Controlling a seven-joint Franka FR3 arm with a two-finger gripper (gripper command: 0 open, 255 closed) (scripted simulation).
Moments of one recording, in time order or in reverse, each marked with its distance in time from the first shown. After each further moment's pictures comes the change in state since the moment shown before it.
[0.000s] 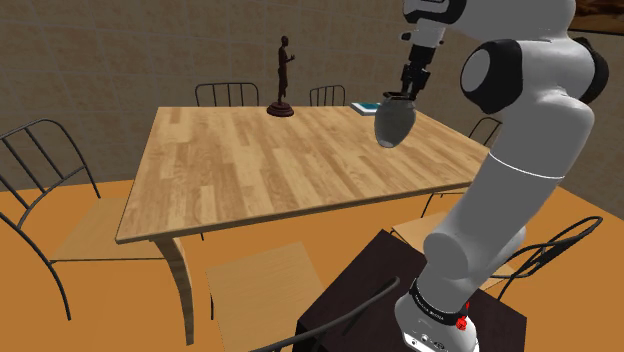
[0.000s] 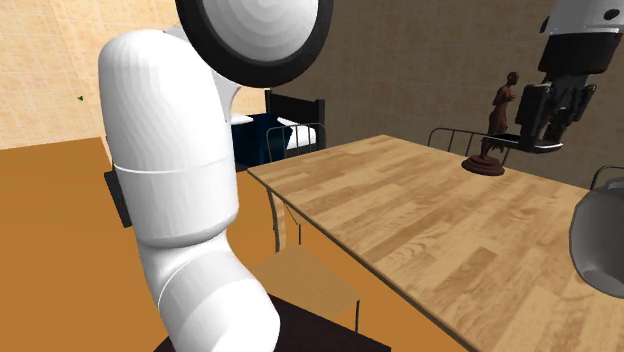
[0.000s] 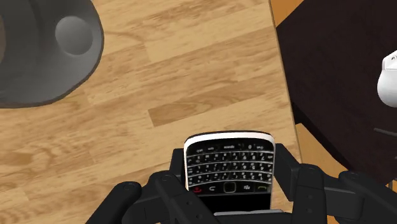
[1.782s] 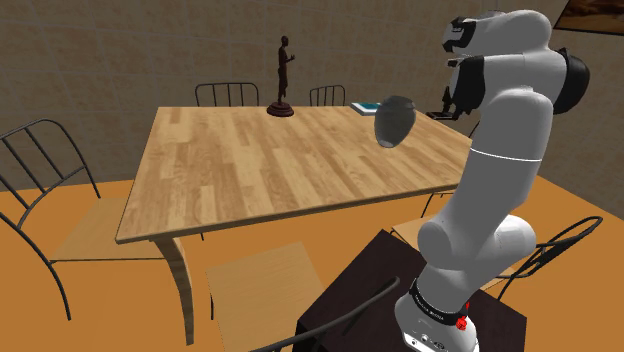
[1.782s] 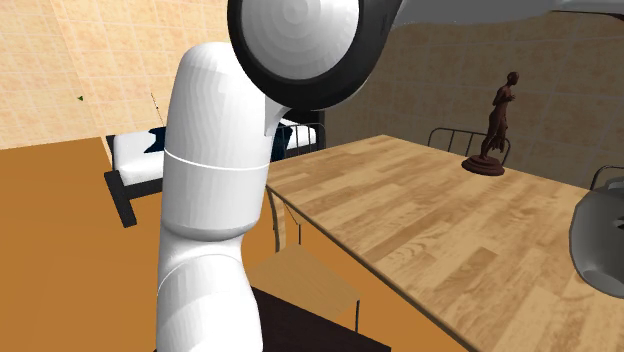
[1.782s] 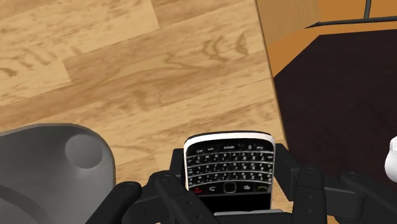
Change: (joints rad) arm -0.265 0.215 -0.161 0.071 0.127 0.096 -0.420
